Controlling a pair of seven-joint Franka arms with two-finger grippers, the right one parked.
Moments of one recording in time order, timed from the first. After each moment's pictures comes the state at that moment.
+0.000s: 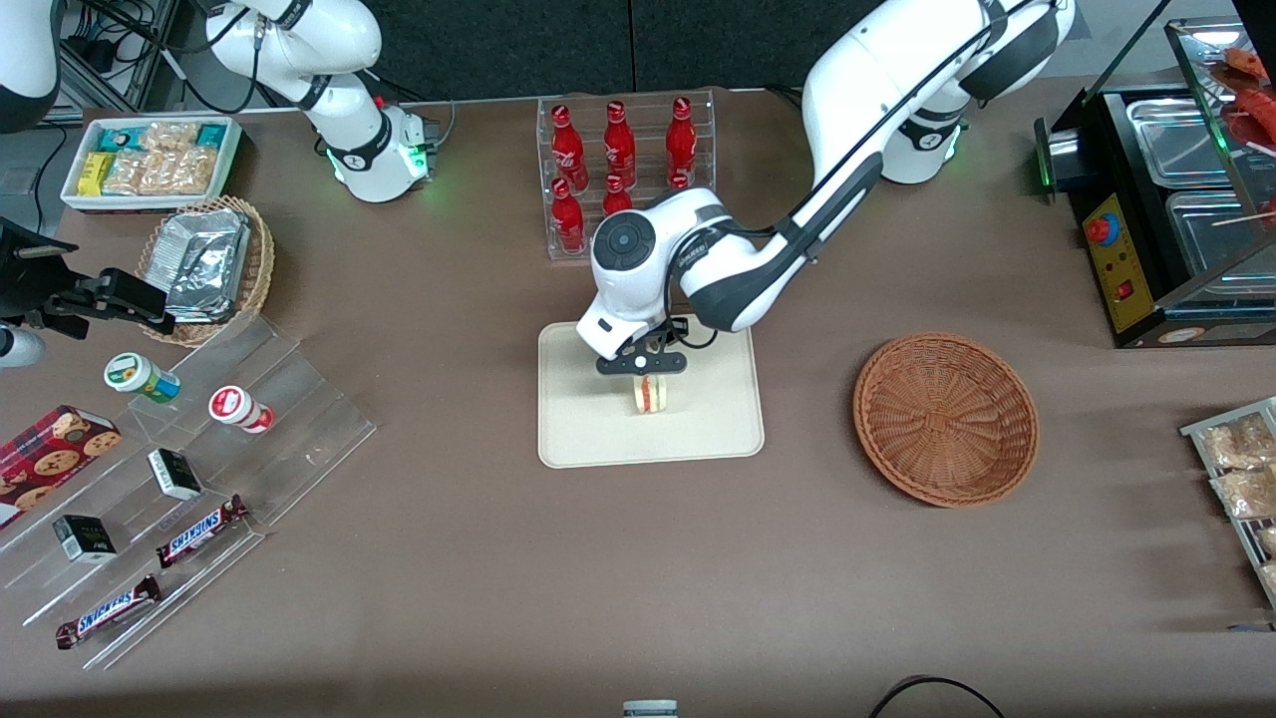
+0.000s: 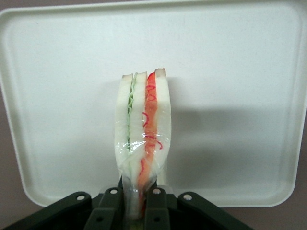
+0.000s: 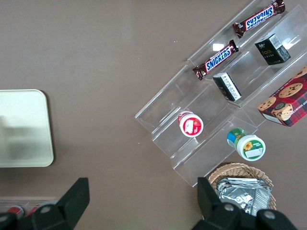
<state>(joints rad) -0.42 0.73 -0.55 -1.53 0.37 2.07 -1.08</state>
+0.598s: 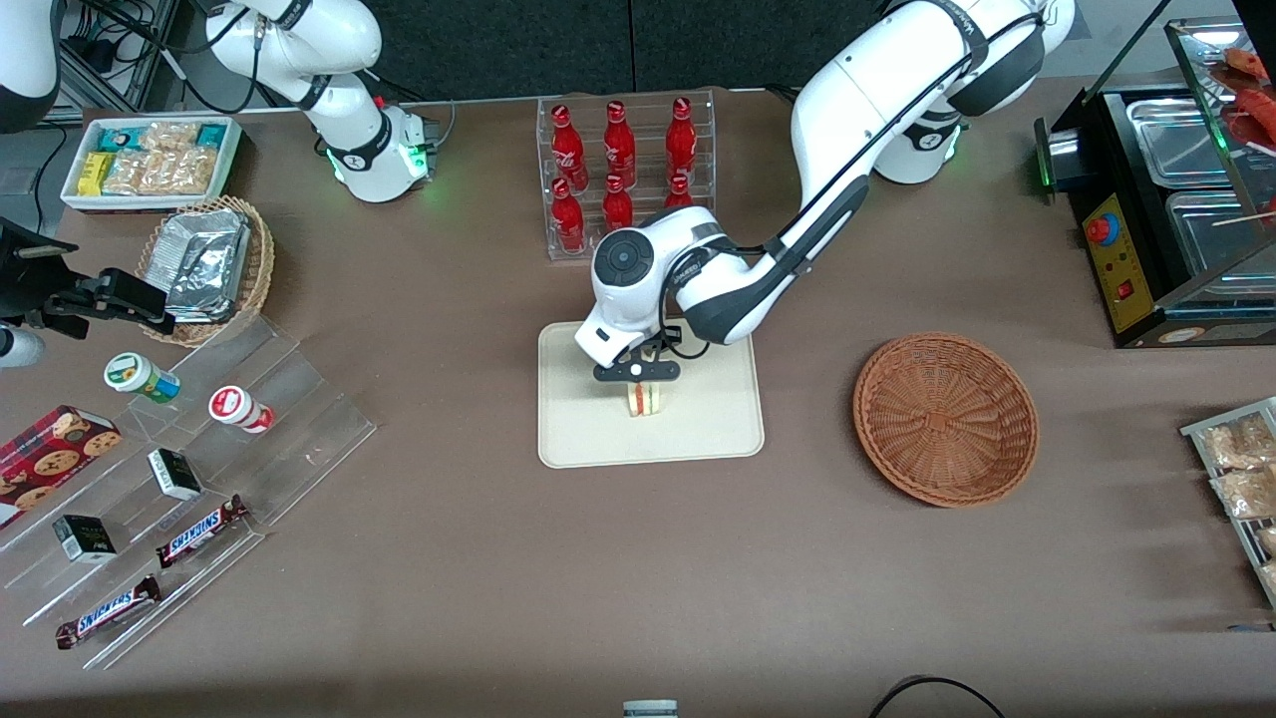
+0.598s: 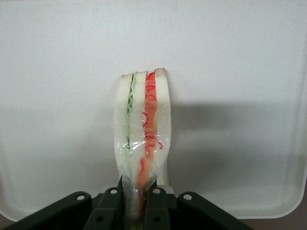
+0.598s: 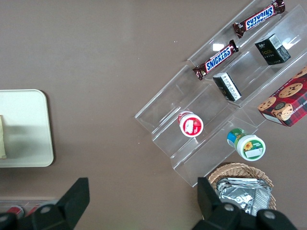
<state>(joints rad) -0.43 0.78 -0.54 -1.53 0.37 2.12 -1.08</state>
